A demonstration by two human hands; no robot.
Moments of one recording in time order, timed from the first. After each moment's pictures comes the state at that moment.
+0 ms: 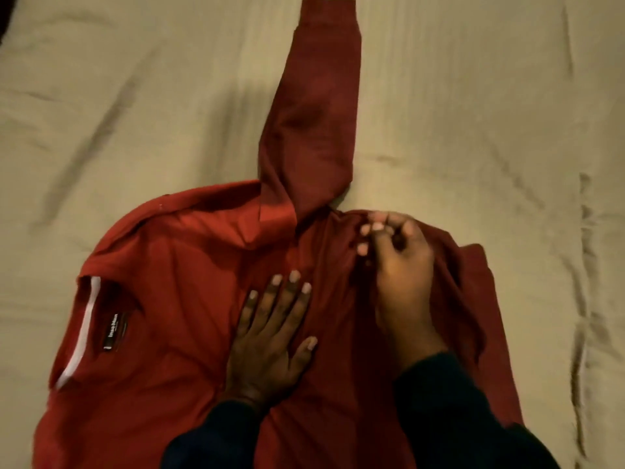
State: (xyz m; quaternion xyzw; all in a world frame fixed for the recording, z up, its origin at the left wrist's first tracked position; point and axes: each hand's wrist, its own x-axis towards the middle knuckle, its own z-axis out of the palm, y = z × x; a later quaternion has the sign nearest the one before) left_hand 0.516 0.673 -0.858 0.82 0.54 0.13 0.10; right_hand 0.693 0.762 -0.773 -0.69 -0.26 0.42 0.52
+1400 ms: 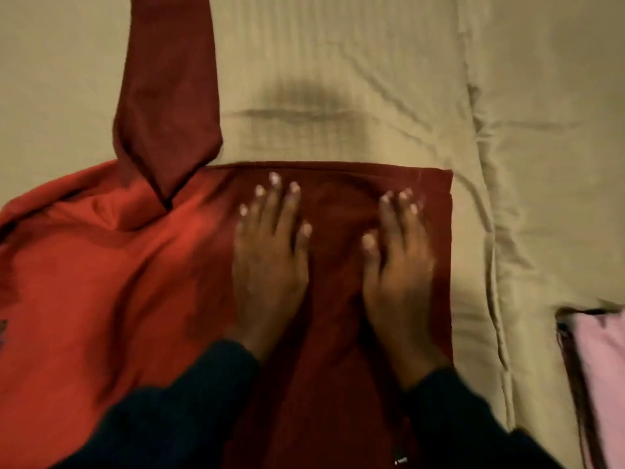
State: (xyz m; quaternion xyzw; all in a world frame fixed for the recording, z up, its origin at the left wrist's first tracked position) left_hand 0.682 0.709 -0.796 0.78 0.57 0.20 0.18; right_hand 0.830 0.642 -0.788 -0.81 -0.52 0.11 0.27
